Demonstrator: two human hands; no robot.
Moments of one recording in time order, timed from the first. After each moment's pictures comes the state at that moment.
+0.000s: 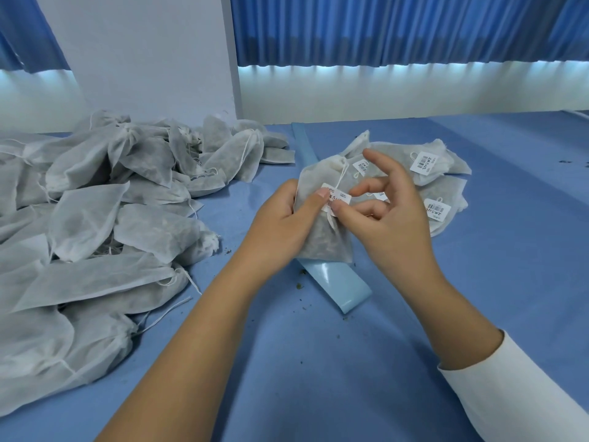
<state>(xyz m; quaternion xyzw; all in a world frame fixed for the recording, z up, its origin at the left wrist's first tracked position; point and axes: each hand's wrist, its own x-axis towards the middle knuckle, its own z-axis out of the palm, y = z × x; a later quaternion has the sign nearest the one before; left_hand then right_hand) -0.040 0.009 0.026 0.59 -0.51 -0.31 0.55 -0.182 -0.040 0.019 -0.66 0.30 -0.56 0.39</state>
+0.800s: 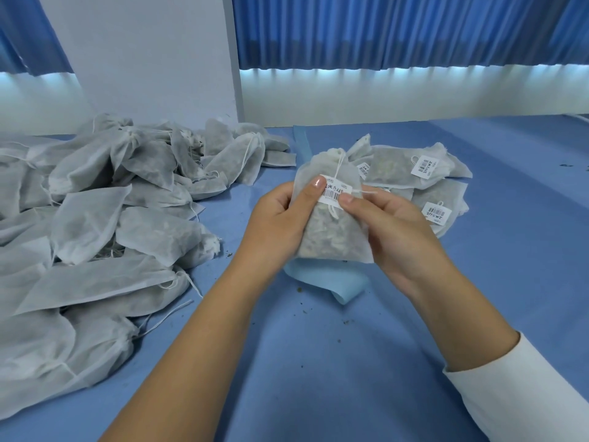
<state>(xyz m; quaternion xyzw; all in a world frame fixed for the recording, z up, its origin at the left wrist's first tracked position) -0.043 0.008 0.030 0.55 -0.45 -0.33 0.62 -0.188 -0.040 0.027 -0.52 0.26 -0.45 0.67</state>
